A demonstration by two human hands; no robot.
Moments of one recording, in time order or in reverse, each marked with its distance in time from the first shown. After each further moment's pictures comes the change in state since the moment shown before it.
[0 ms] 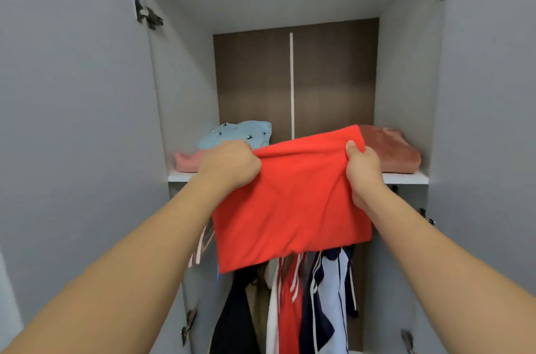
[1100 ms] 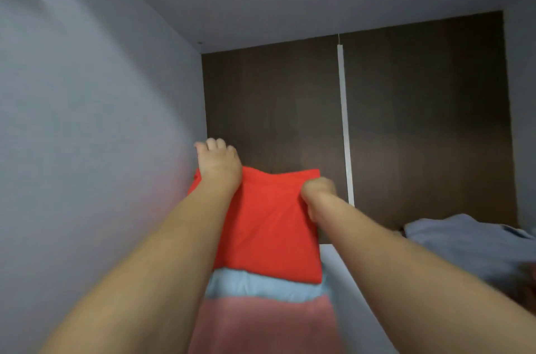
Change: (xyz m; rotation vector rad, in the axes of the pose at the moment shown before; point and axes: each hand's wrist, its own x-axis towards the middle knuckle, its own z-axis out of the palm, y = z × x) left_hand 0.560 -0.161 0.171 0.579 0.113 -0.145; right_hand 0.400 0.092 0.406 -0.170 -0.043 0.218
